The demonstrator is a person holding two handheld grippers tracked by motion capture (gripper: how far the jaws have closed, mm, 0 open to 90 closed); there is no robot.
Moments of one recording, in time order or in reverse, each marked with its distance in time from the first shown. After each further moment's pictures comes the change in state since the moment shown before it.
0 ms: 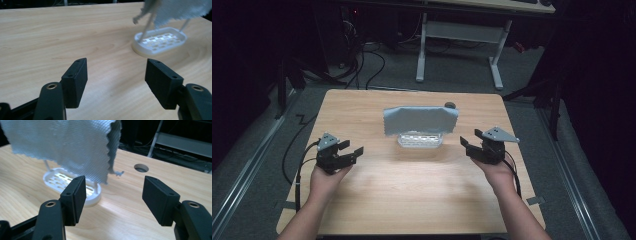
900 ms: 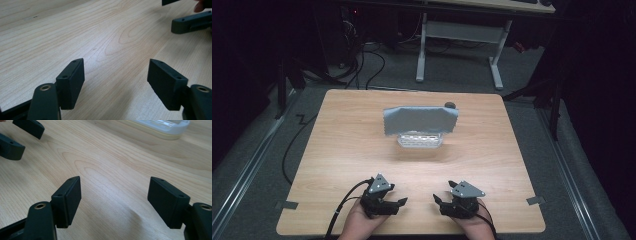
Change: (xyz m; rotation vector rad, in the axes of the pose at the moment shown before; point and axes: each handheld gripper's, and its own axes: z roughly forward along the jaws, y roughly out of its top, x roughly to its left) left arm -0.133 -0.060 0.023 0.231 -0.275 0.141; right arm 0.110 -0.109 -0.016 0.165 0.152 -0.120
